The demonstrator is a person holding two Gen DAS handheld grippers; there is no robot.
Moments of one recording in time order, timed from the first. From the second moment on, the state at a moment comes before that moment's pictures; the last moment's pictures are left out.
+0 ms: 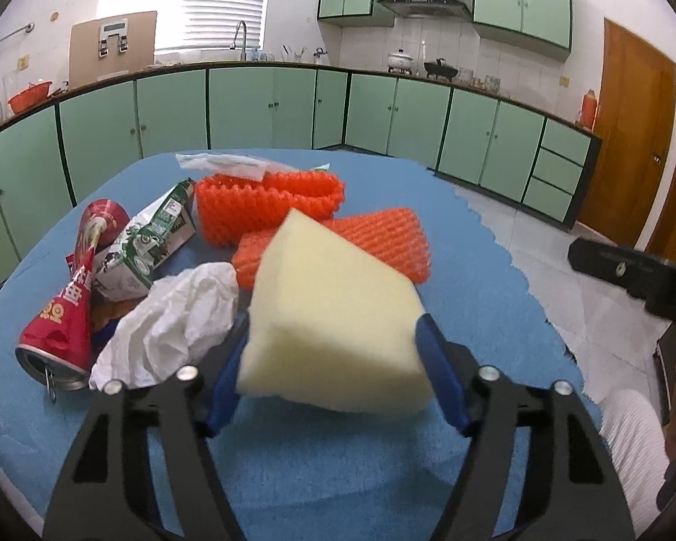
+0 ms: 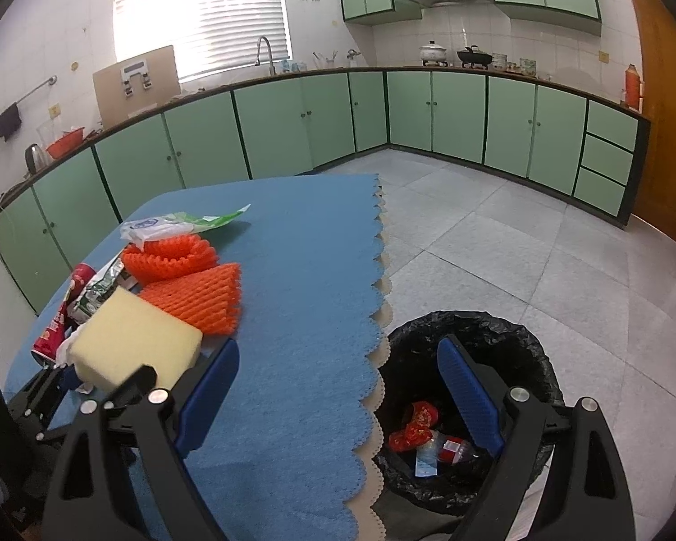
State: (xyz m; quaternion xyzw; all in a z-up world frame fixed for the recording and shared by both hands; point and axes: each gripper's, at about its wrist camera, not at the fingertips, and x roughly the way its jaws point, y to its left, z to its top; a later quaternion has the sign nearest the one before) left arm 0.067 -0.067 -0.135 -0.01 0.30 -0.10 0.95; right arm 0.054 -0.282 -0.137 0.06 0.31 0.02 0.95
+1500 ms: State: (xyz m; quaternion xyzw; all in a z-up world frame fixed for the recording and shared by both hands) left arm 0.105 0.001 -0.096 -0.02 0.25 -0.02 0.97; right arm 0.138 -0.198 -0.167 0.04 0.35 0.10 0.93
